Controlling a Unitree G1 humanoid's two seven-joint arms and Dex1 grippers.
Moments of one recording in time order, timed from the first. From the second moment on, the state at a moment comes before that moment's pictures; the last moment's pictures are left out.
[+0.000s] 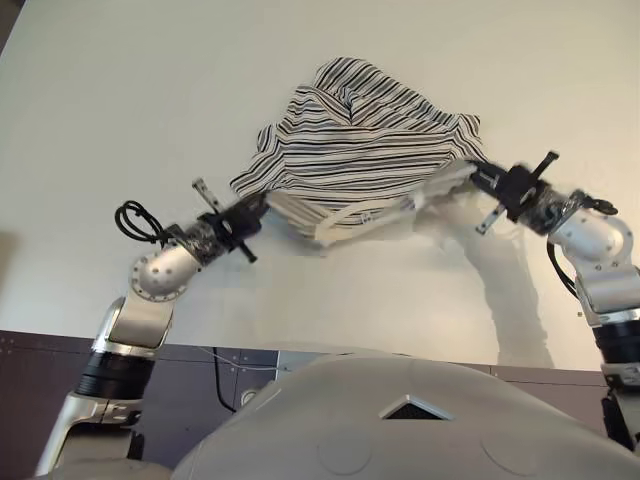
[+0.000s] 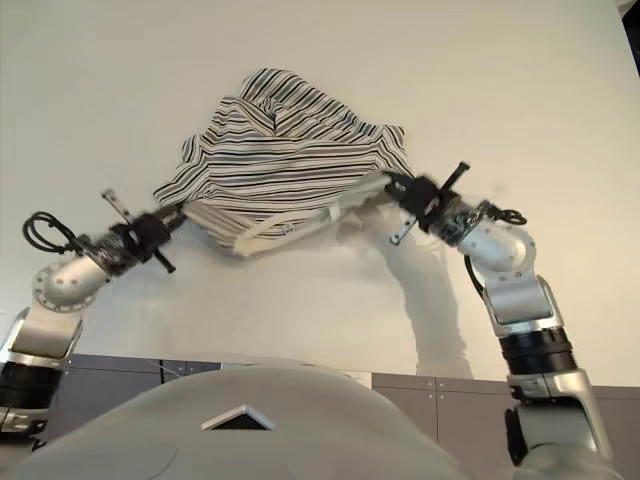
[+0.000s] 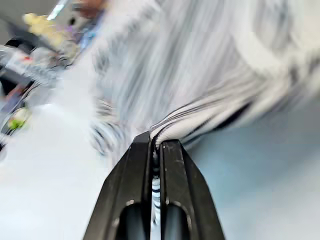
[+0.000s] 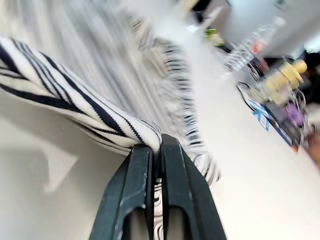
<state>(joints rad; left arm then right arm) 0.20 0.66 -0.09 -0.18 -0.05 -0.13 -0.49 -0.01 -0.66 0.14 -0.04 0.16 -0.12 0.57</state>
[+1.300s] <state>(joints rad) -1.08 0.44 0.00 0.79 0.20 -0.45 0.05 -1.15 -0.23 -0.01 0.84 -0.31 -0.53 -0.54</state>
